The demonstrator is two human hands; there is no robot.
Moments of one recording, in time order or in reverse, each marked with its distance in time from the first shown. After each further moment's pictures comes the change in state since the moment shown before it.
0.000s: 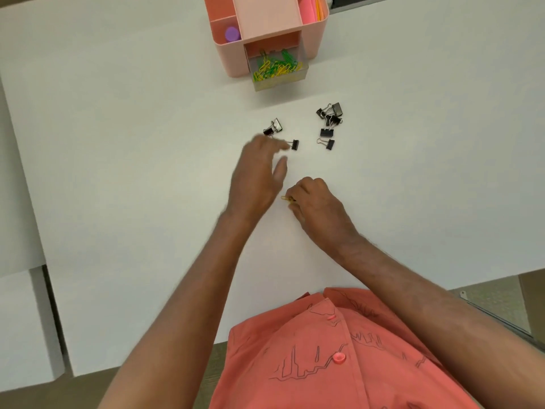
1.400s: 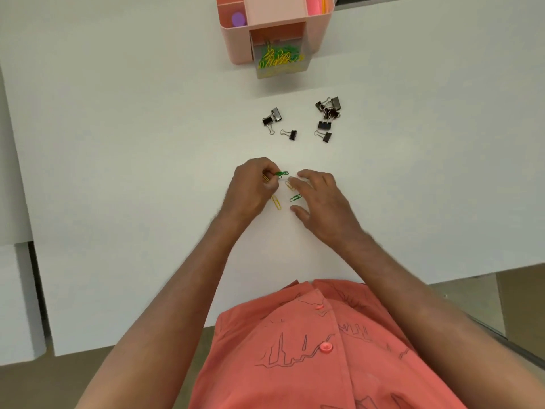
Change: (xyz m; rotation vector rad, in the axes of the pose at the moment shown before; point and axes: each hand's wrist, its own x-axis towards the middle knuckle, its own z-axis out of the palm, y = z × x) left_hand -0.037 0.000 0.001 -0.137 -0.186 -0.336; right_hand -0.019 0.010 -0.017 -0.016 -0.123 0.041
